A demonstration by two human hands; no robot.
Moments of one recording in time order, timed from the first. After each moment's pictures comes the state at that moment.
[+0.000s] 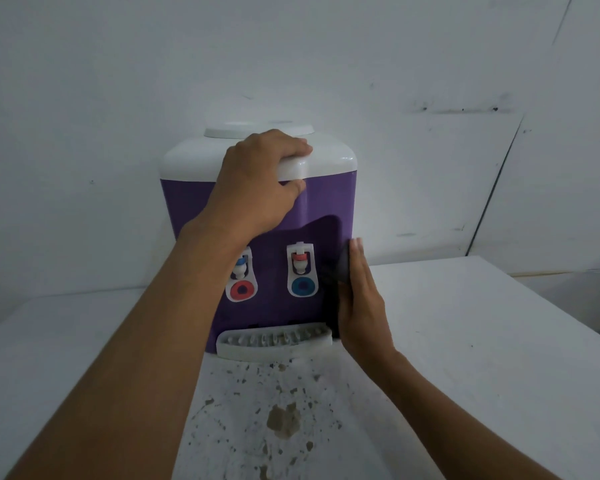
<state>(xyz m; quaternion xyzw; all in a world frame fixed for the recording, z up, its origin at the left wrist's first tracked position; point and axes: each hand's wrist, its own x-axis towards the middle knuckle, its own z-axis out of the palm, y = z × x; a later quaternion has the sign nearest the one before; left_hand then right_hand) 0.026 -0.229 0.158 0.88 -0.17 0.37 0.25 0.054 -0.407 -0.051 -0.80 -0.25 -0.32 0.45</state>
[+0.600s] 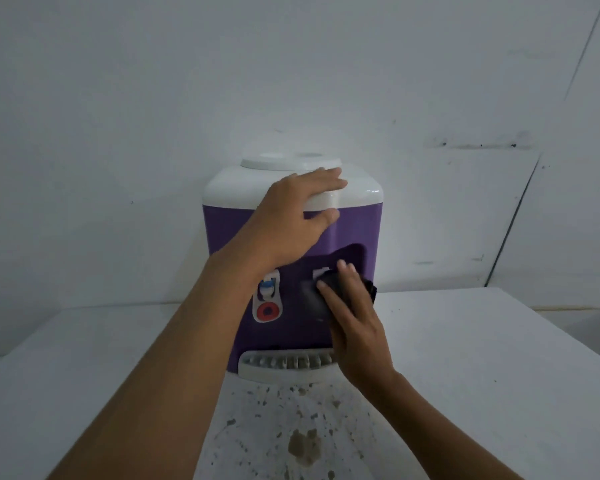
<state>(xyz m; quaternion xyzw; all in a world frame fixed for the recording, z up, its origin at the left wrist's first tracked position) 0.010 -0.216 0.156 0.87 -0.23 0.31 0.30 0.066 -0.375 -0.056 -0.77 -0.34 -0.48 0.26</state>
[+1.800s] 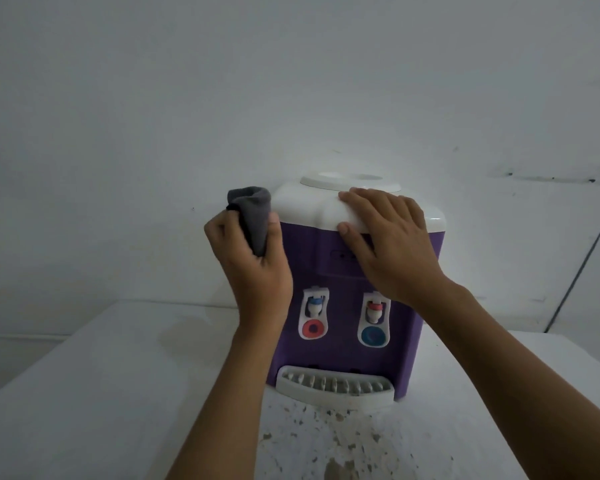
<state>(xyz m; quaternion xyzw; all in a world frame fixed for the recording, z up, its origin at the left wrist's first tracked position) -0.001 -0.163 0.095 0.59 0.01 0.66 0.47 0.073 -0.339 0.131 -0.82 -0.34 -0.44 0.14</state>
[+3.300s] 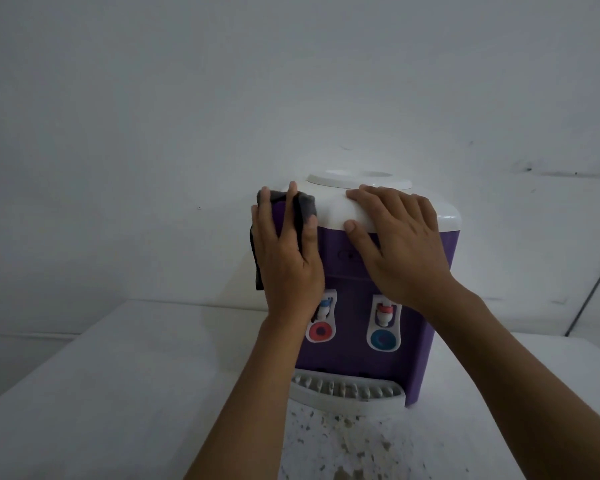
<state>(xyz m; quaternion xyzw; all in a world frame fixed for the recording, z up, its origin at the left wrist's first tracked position) 0.050 -0.172 0.078 0.73 0.02 0.58 0.37 0.067 -0.331 0.130 -0.83 -0.31 -0.44 0.16</state>
